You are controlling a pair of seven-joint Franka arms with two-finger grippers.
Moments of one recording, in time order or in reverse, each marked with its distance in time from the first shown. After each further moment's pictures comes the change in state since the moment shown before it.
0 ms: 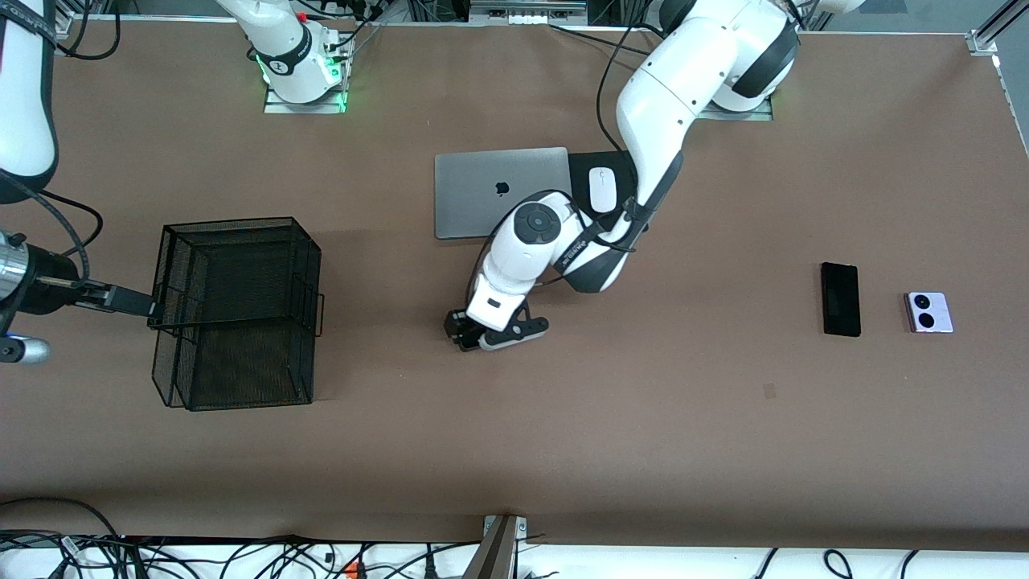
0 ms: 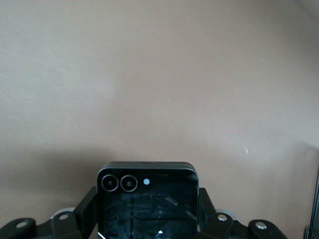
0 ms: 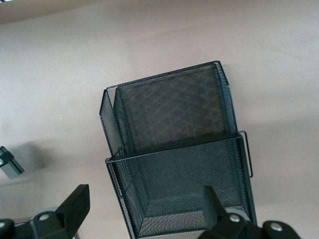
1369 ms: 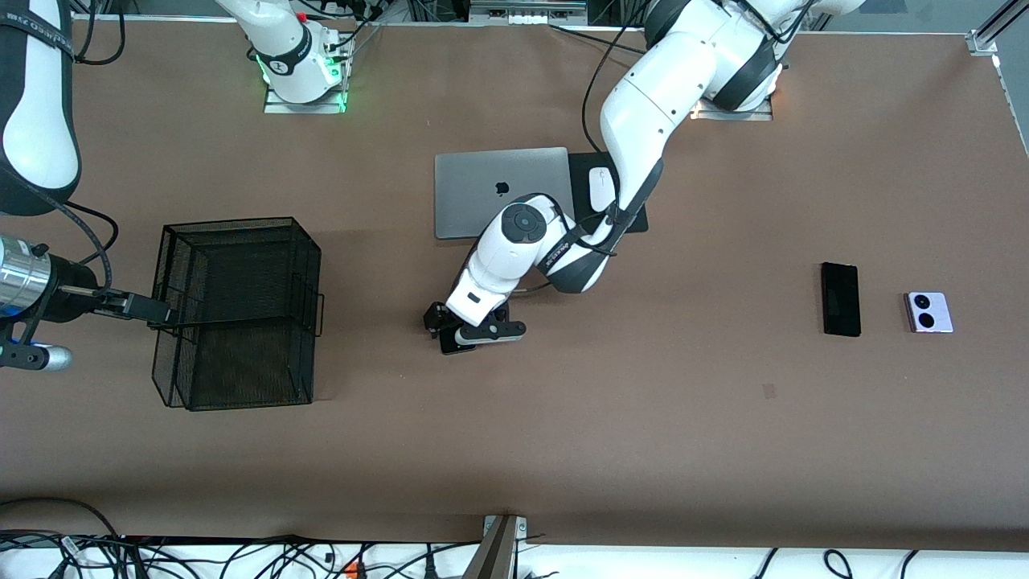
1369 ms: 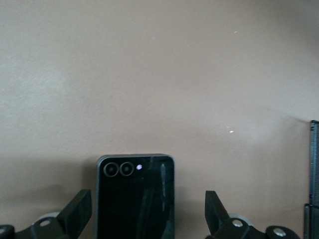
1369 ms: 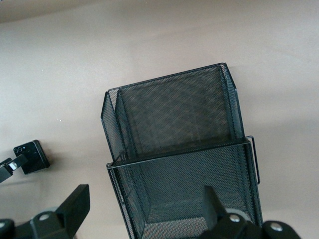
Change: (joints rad) left arm -0.031 0.107 0.012 0.148 -0.037 -0.024 0.103; right arm 0.012 0.014 -0.005 -0.008 0.000 0.025 0.017
